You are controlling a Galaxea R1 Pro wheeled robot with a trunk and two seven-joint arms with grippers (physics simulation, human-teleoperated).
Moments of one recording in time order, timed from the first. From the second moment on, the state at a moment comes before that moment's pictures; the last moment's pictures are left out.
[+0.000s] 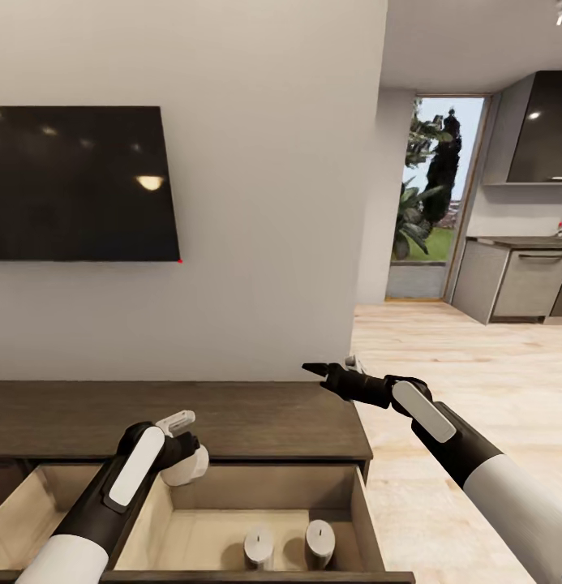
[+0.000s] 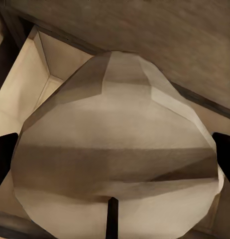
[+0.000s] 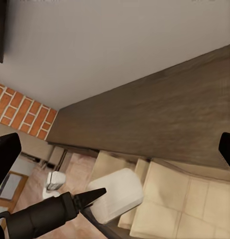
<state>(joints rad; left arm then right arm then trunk) -0.51 0.07 -0.11 -1.10 0.86 0.84 0.66 -0.80 -0.26 0.57 -0.97 -1.41 0.63 0.16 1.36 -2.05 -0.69</state>
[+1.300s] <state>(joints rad) -0.51 0.07 -0.11 -1.10 0.86 0.84 0.66 -0.80 -0.26 0.57 -0.97 -1.40 0.62 0.17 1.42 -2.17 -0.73</state>
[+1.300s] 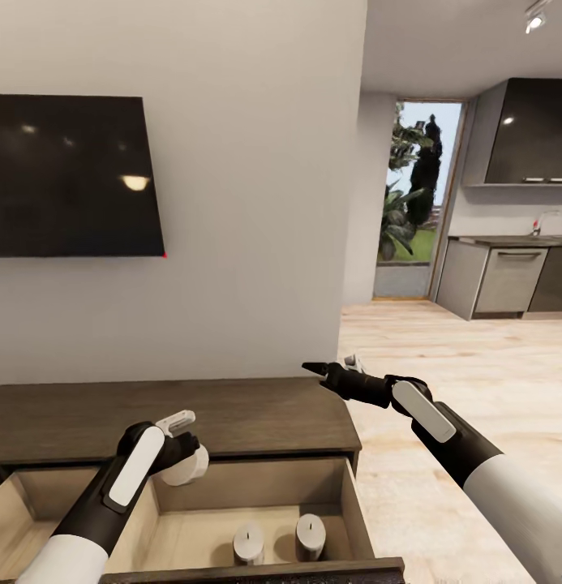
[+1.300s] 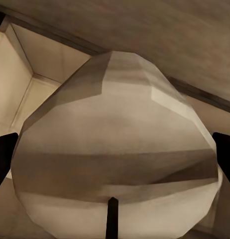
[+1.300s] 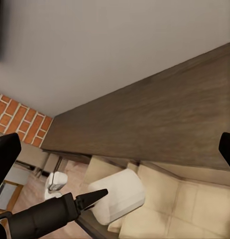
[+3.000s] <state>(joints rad) -0.52 0.06 -0.11 -1.09 0.84 0.80 0.66 -0.80 -0.26 0.57 -1.12 -1.40 0.62 0.26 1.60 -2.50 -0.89</state>
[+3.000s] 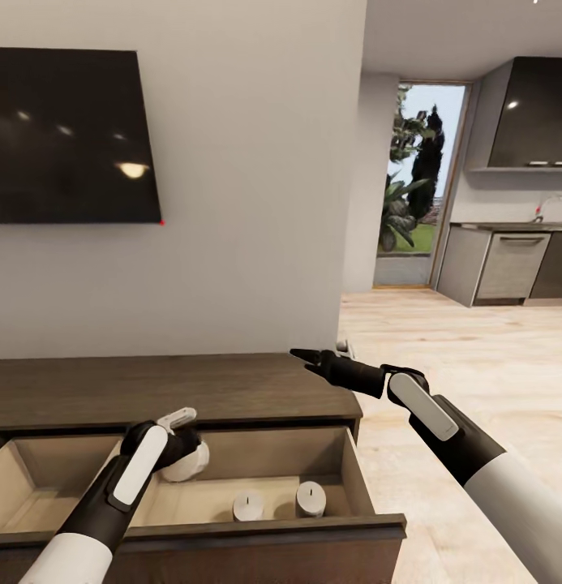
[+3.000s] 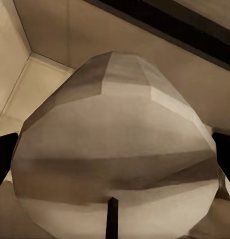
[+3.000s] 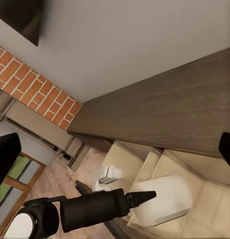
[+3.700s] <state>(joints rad) -0.52 0.05 -0.10 -0.99 0.78 0.68 0.67 -0.80 -0.27 0.57 -1.12 -1.40 0.62 0.26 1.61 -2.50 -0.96</state>
